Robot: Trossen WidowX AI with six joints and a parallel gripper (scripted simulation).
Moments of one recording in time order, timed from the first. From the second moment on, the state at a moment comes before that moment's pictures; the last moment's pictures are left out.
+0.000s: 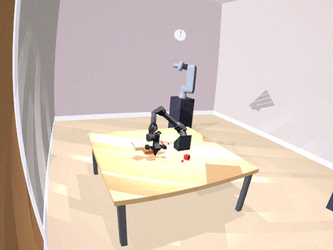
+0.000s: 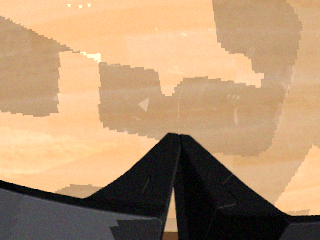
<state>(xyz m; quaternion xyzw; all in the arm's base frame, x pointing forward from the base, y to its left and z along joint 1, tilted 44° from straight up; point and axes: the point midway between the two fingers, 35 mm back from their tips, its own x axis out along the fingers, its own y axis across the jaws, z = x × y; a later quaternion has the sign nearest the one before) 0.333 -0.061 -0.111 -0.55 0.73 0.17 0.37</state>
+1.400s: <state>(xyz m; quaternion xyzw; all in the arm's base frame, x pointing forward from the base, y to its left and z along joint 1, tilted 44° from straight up) 0.350 -0.095 -0.079 -0.57 0.72 0.21 0.34</state>
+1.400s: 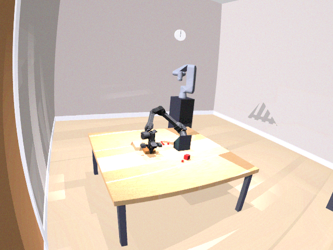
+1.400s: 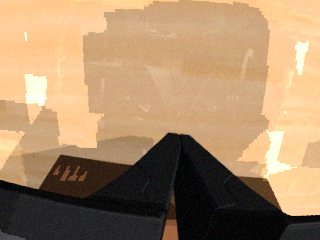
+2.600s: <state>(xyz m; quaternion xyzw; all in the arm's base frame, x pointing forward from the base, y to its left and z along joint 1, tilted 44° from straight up) 0.342 -0.128 -0.043 -0.57 0.71 0.22 0.34</state>
